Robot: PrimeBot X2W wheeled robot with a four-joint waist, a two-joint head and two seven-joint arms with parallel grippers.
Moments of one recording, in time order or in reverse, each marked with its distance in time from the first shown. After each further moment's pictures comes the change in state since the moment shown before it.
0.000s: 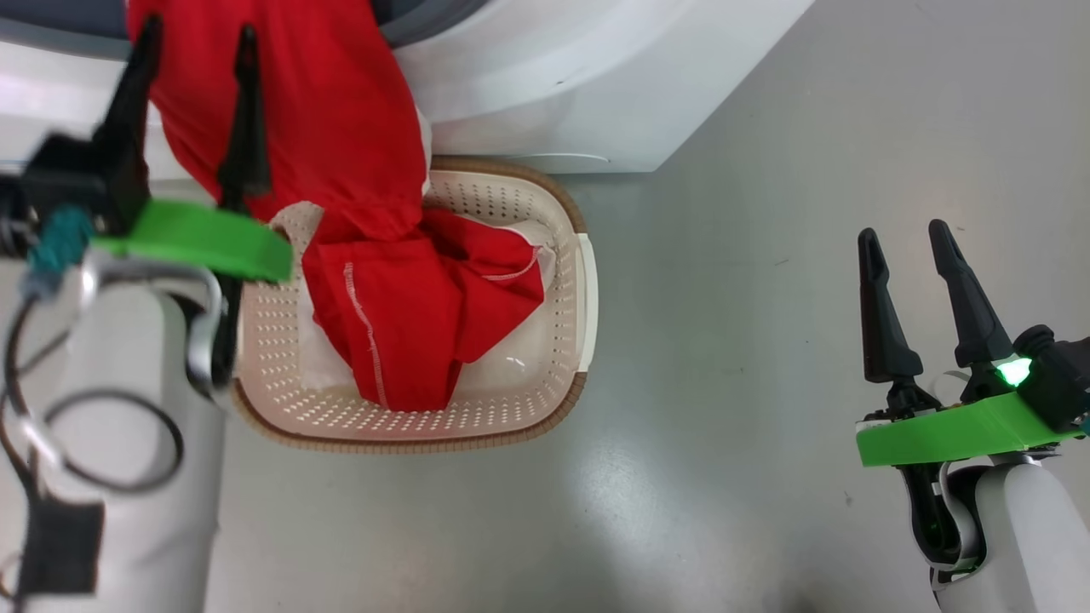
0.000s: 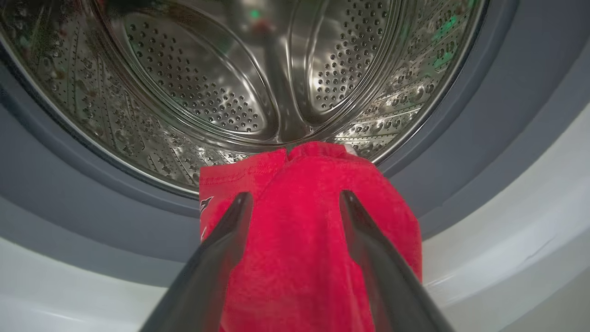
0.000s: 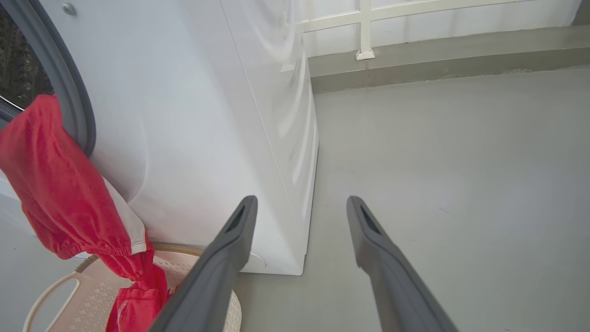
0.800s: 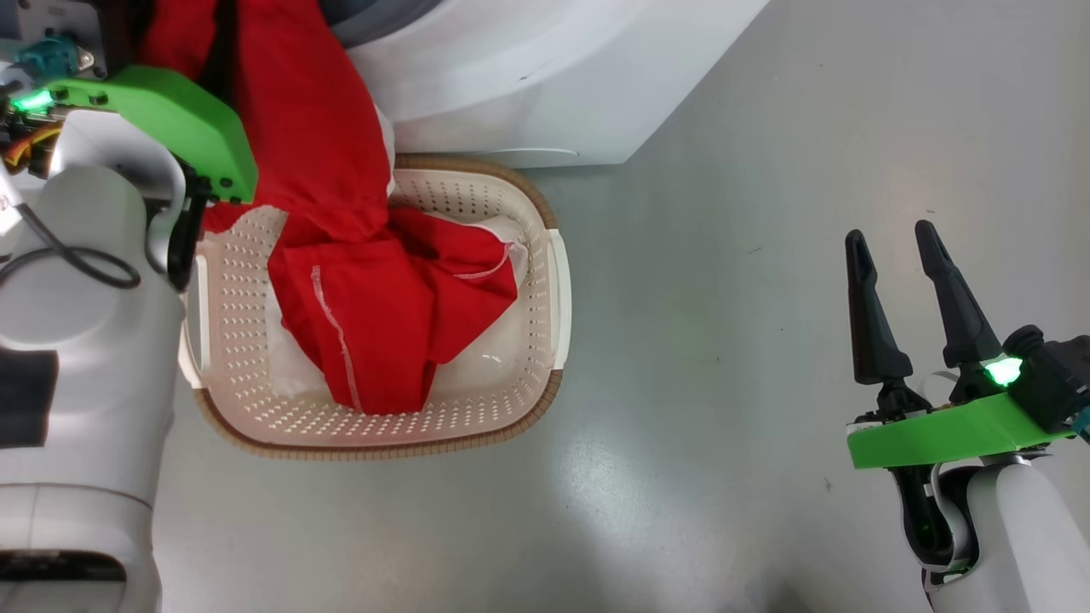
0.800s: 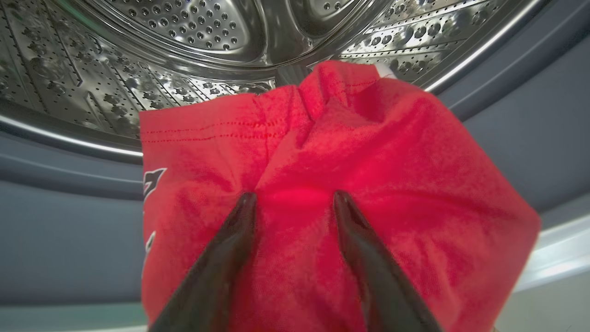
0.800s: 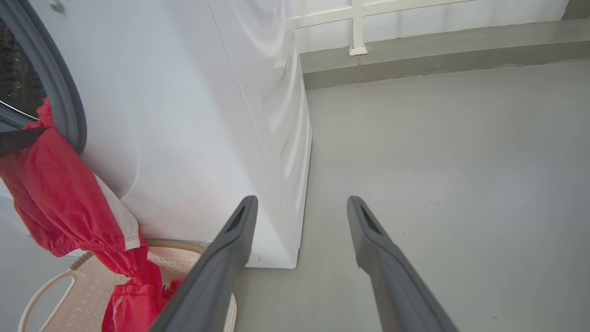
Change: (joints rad) left arm -0.372 0.055 -0.112 0.551 -0.048 -0.043 0.112; right arm -0.001 0.000 0.023 -0.002 0.014 0.000 0.000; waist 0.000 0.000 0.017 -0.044
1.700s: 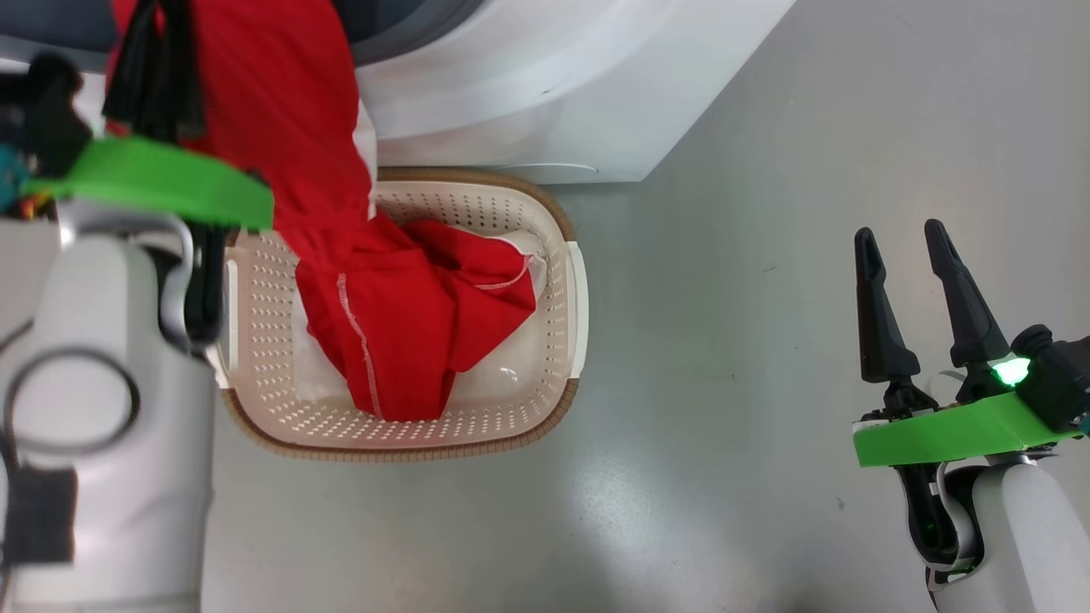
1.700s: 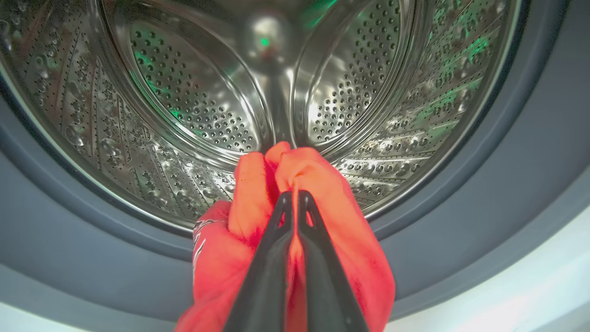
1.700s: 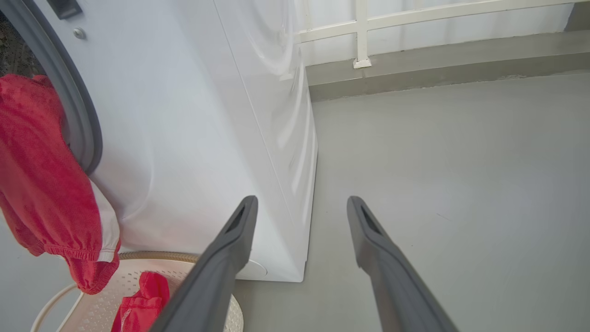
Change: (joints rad) left arm 0.256 -0.058 0.135 -0.456 -0.087 0.002 -0.106; right arm 0.001 0.000 -0.012 -0.002 0.005 0.000 0.000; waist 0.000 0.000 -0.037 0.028
